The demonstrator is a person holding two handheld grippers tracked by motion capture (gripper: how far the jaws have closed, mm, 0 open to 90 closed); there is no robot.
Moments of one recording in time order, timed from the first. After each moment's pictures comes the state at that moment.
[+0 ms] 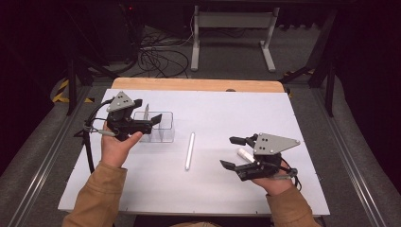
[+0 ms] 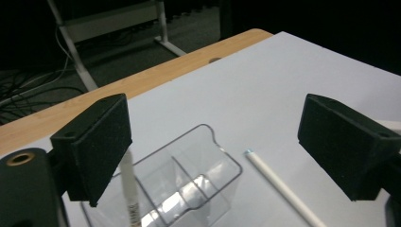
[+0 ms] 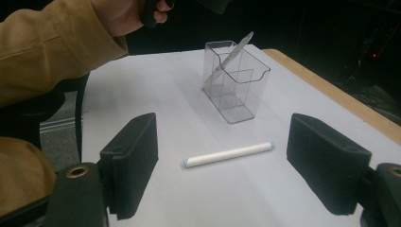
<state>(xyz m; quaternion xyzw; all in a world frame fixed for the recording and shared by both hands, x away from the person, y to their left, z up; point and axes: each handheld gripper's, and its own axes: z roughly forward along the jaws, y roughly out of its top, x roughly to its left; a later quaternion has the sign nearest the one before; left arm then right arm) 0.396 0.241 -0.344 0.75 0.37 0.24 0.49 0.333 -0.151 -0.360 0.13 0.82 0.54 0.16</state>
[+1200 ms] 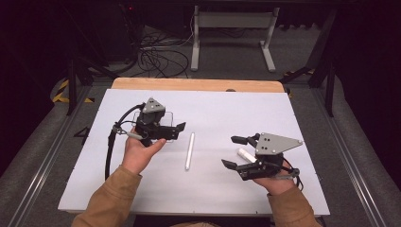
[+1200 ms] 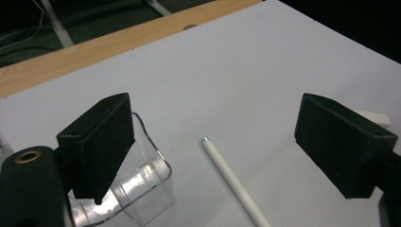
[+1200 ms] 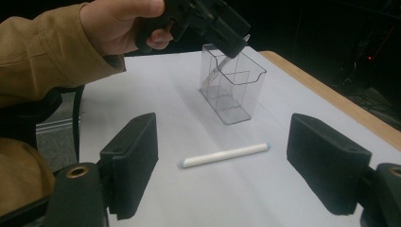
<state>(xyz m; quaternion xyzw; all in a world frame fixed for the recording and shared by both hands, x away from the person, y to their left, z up) 0.399 0.174 -0.358 0.78 0.41 0.20 0.43 0.332 -0.154 -0.358 0.13 0.81 0.54 0.16</state>
